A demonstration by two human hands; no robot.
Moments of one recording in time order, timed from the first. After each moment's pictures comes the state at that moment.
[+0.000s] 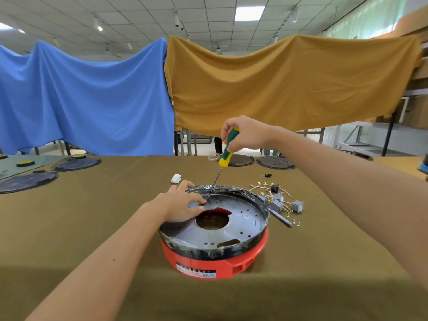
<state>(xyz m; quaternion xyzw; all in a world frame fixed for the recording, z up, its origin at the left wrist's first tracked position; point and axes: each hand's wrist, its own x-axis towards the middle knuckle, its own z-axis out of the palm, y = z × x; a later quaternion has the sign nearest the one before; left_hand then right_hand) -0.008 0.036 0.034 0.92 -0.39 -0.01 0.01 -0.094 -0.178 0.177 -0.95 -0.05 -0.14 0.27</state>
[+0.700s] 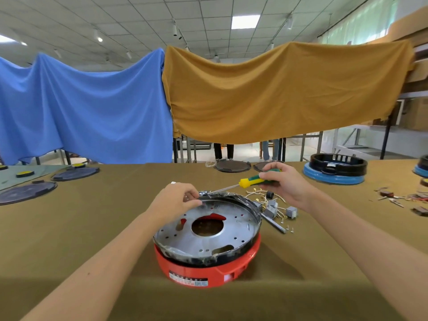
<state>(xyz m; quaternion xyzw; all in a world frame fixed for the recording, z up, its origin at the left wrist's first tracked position) -0.026 0.030 0.052 0.87 -0.40 0.12 0.26 -0.142 -0.254 0.069 -0.66 0.06 -0.22 0.72</state>
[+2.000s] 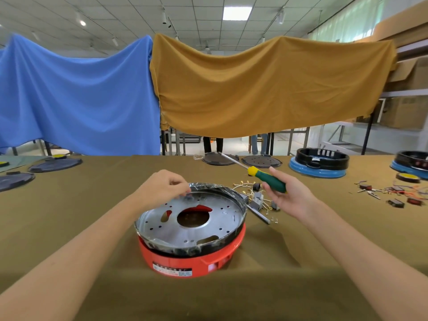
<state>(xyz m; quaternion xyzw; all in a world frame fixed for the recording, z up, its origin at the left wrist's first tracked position) -0.046 0.030 0.071 0.85 -0.40 0.02 0.34 -0.184 -0.256 0.043 -0.40 0.18 -0.23 0.87</state>
